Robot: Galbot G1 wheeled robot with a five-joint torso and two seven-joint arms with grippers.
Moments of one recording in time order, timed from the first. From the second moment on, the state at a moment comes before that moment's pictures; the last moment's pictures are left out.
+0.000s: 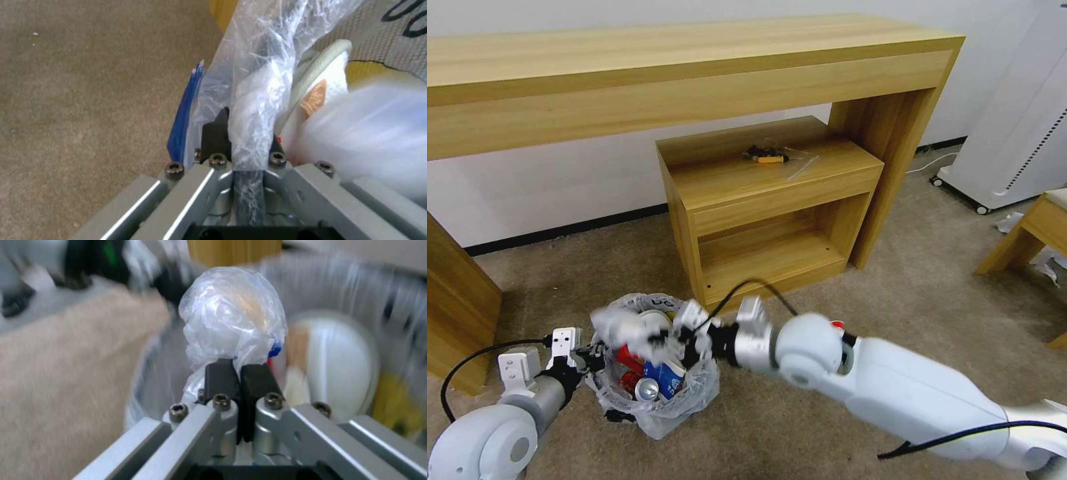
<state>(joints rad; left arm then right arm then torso) 1.59 -1.12 -0.81 -2.23 -0.74 0.74 -0.12 -0.44 0.99 -0.68 1.95 0.83 -0.44 -0.11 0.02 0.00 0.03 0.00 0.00</state>
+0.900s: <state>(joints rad) 1.58 -1.13 -0.81 -2.23 -0.74 0.74 -0.12 -0.47 1.03 -0.61 1.92 0.82 -0.41 -0.03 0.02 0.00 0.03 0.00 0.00</state>
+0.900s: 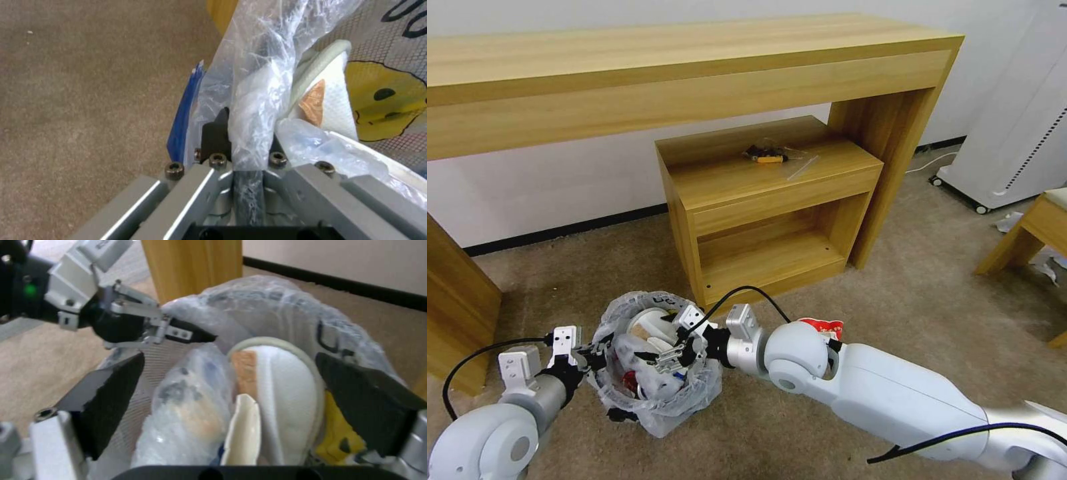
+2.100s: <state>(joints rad) 1.62 -1.15 -0.83 -2.26 -0.72 0.74 -0.07 -1.43 0.98 0.50 1.94 0.30 -0.10 0.02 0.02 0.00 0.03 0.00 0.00</state>
